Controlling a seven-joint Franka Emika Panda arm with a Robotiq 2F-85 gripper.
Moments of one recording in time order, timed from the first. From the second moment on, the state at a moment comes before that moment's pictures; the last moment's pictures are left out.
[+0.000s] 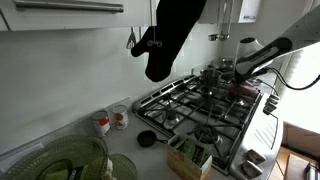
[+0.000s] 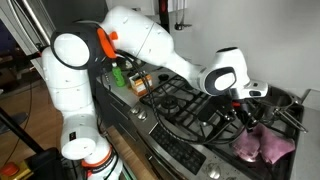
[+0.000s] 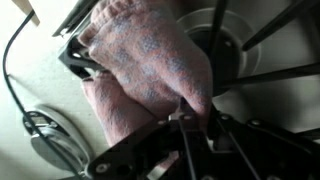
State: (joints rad) arm -0.26 0.21 -0.38 -2.02 -0.33 2.50 0.20
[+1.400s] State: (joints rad) arm -0.32 0.19 -0.35 -1.95 -0.14 2.47 -0.01
